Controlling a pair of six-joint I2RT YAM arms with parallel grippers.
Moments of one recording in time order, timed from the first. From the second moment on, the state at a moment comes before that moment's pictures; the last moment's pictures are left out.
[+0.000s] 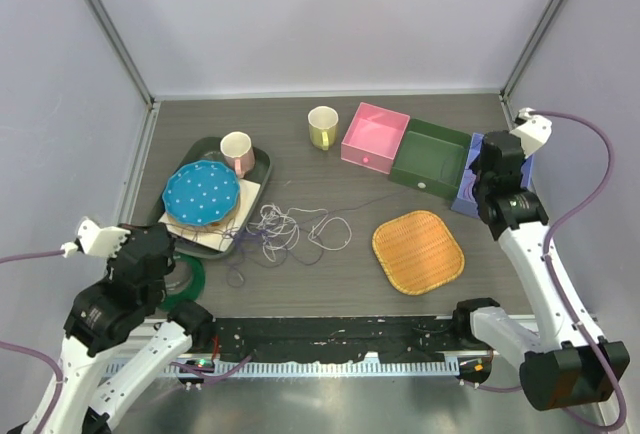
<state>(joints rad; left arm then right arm) -0.55 0.40 0.92 -1.11 -0.90 -1.20 0.12 0.95 0.93 -0.36 0.57 0.42</state>
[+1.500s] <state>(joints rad) -0.98 1.45 0.96 -0.16 -0.04 -0.23 -0.04 0.86 0.97 0.22 -0.79 0.72</state>
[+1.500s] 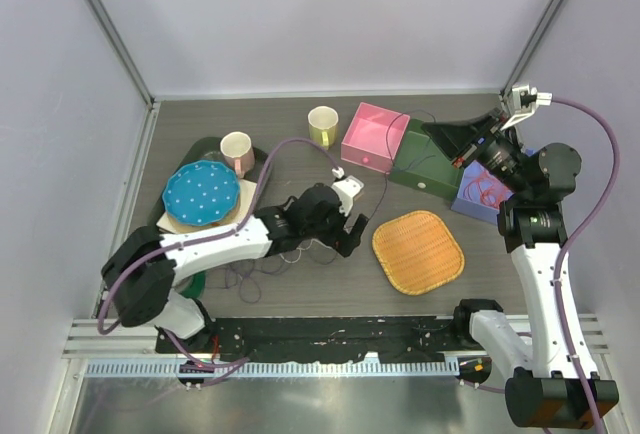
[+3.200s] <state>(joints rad) -0.98 1.33 1.58 -0.24 -0.33 -0.24 0.03 1.00 1.06 -0.12 -0.73 0.39</state>
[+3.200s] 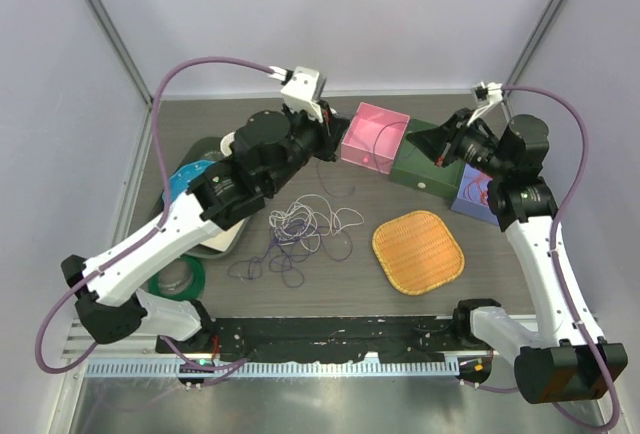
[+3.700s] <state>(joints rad) -0.97 1.33 1.23 -0.19 -0.44 -0.61 0.42 1.07 0.89 0.08 -0.71 0.40</state>
